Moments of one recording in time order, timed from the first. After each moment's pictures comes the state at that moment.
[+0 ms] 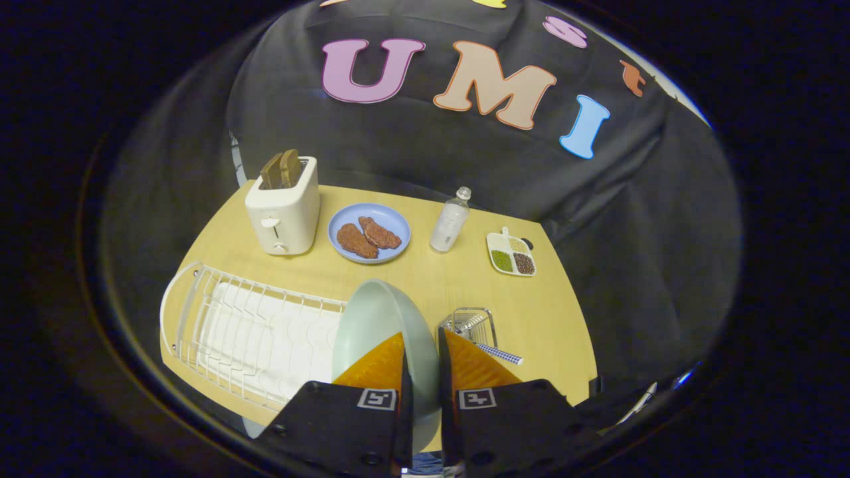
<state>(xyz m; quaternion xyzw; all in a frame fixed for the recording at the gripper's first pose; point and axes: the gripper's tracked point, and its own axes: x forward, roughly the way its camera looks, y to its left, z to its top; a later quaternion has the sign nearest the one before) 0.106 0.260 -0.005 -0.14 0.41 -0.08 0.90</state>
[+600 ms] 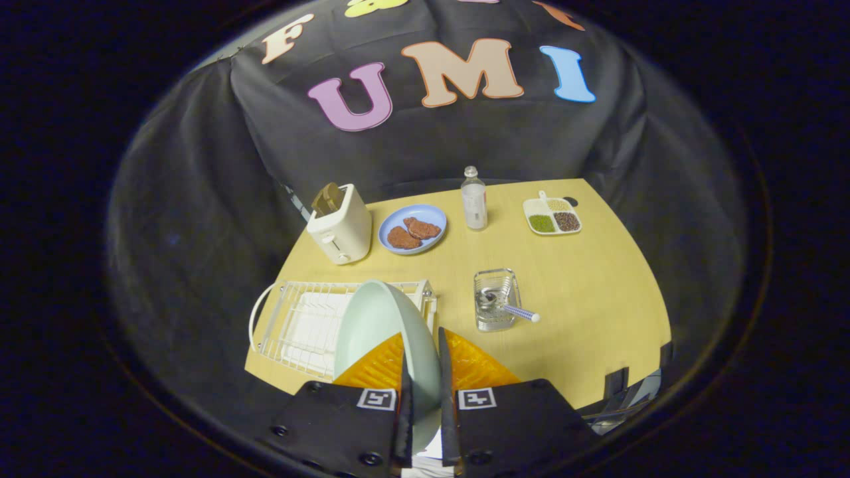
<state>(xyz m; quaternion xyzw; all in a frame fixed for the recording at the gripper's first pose) 0.024 0.194 0.014 0.08 0.42 0.05 0.90</state>
